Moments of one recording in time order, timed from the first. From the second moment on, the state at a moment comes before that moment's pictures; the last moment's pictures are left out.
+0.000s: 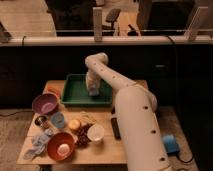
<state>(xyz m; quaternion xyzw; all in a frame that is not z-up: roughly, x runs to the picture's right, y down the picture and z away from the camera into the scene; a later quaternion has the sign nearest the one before) -0.102 -0.014 0.971 -0.07 -0.30 -0.75 0.58</state>
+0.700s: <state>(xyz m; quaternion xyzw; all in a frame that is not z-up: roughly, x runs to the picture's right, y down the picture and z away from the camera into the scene) -0.072 0.024 0.943 -0.04 -0.36 -0.74 0.56</state>
